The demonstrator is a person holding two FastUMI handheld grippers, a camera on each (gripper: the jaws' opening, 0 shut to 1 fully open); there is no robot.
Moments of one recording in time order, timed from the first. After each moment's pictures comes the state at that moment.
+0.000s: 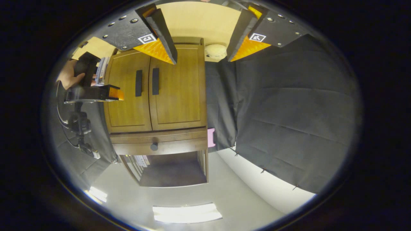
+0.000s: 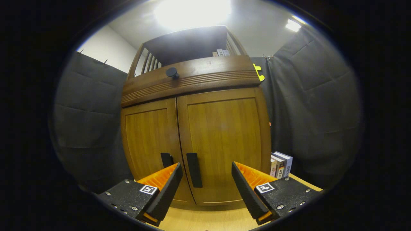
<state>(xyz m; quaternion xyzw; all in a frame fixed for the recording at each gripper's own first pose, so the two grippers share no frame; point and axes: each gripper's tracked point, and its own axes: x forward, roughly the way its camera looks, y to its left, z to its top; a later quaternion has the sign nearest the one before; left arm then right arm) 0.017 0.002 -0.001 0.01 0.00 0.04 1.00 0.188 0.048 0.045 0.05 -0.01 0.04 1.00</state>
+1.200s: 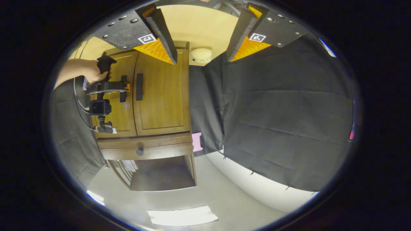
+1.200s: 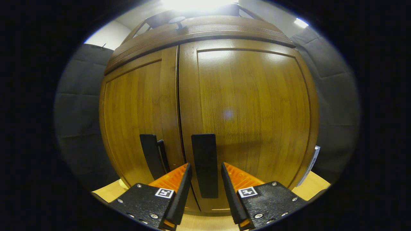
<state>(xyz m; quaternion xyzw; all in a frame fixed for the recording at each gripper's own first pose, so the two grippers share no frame) 0.012 0.015 0.000 0.01 0.02 0.11 0.99 0.311 0.094 -0.031 0.03 0.06 0.04 1.00</state>
